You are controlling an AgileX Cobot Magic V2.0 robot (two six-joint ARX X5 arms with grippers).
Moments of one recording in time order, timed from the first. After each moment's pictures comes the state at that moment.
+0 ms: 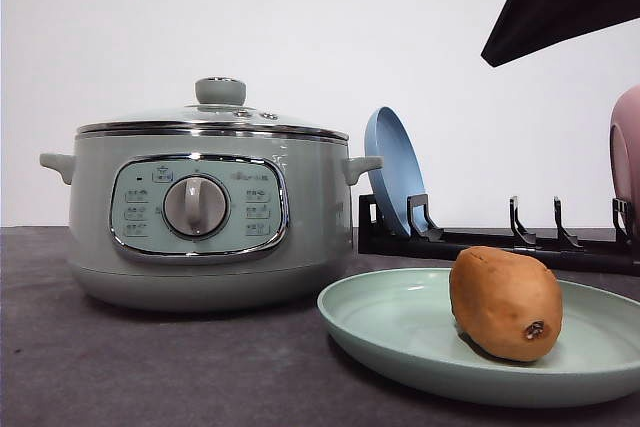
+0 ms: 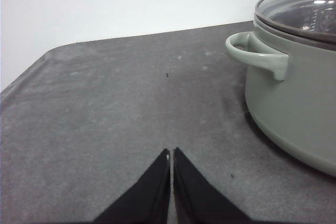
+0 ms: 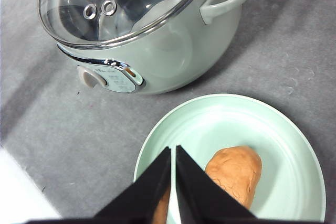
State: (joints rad) left_arx 0.04 0.01 0.03 -0.16 0.02 0.14; right_arx 0.48 0.98 0.84 -0.56 -0.37 0.21
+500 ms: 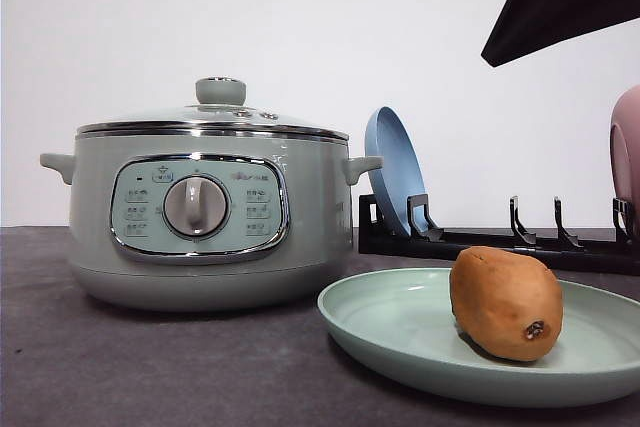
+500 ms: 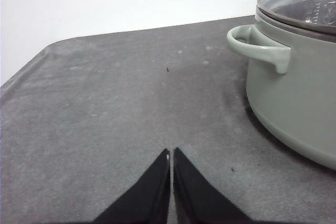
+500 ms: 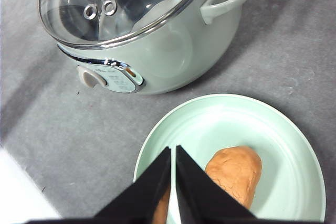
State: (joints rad) left_arx 0.04 0.01 0.03 -0.18 0.02 0.14; right_arx 0.48 0.98 0.84 -0.56 -0.37 0.21
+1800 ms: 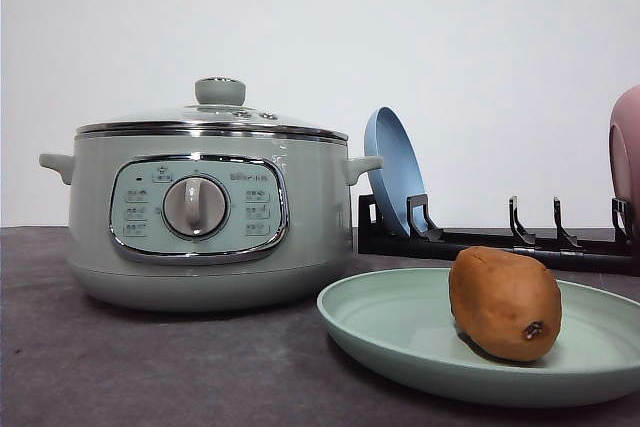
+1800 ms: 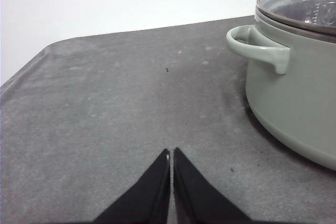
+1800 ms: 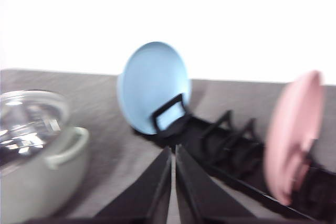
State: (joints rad) left_arx 0.04 0.01 0.03 -0.18 0.02 0.14; right_arx 0.01 0.45 0.54 -0.18 -0.29 0.08
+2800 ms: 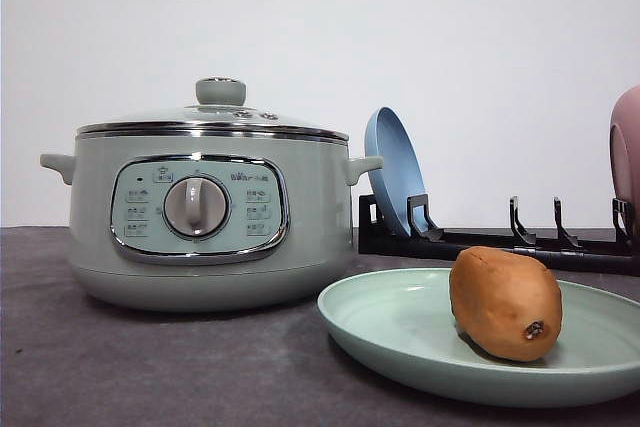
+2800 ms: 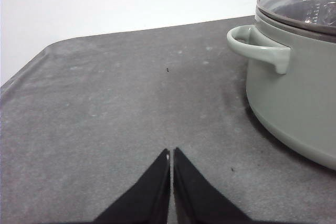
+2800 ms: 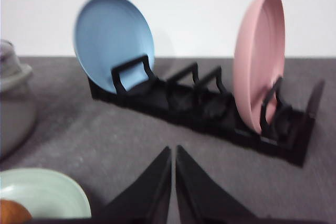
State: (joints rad) left_arx 0.04 0.01 0.03 -0.18 0.02 0.14; right_arx -0.02 0.01 0.02 -0.07 -0.19 0.07
